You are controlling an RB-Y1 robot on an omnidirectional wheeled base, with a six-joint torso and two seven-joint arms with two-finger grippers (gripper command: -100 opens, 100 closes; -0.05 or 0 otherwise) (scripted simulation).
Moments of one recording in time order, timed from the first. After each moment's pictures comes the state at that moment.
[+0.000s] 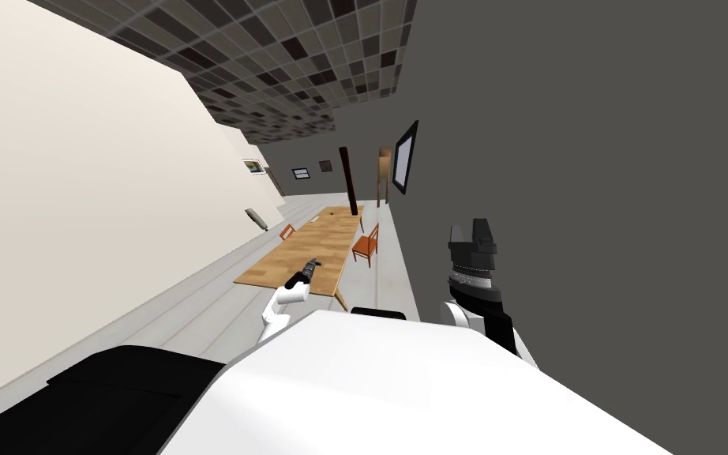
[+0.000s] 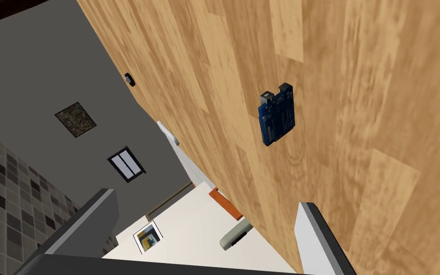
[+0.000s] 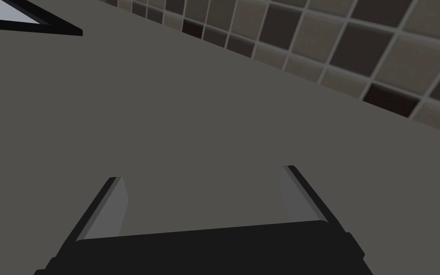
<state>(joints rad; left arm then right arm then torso) 0.28 0.30 0.24 -1.70 0.10 0.50 -0.24 0.52 -0.02 0.04 -2.30 0.00 -0.55 0.17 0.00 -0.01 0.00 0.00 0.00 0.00</state>
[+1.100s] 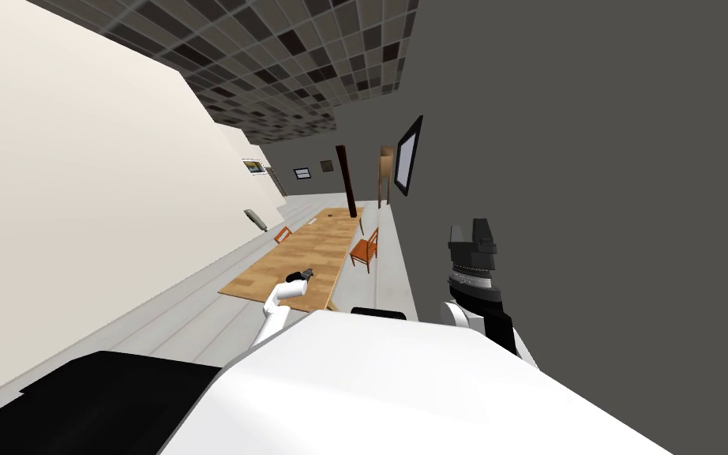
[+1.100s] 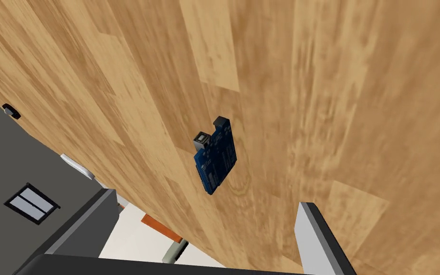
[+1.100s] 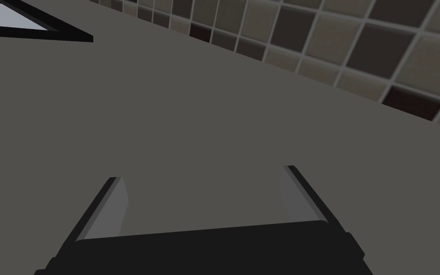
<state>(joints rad) 0.18 0.34 0.30 -1.50 0.10 0.76 -0.34 0.52 -0.02 0.04 -2.30 0.00 -0.55 0.17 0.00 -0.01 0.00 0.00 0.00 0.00</state>
